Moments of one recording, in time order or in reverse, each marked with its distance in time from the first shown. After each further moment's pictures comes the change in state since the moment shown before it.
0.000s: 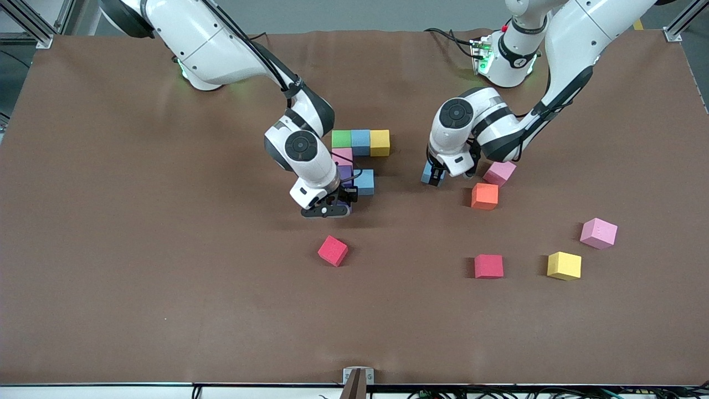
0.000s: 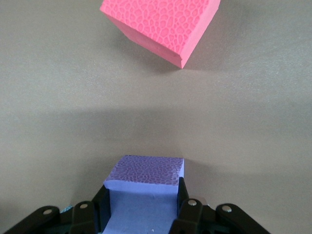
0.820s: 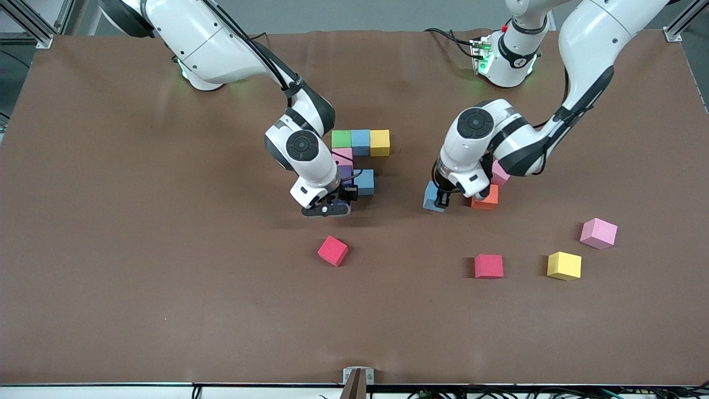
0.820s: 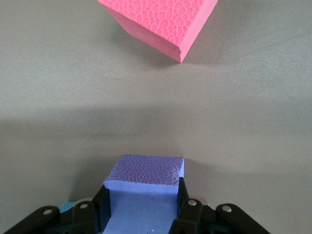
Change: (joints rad) left arm 0.002 0.017 0.037 0.216 0.025 0.028 0.017; right arm 0.000 -0.002 0.004 0.000 0.000 -0.017 0.005
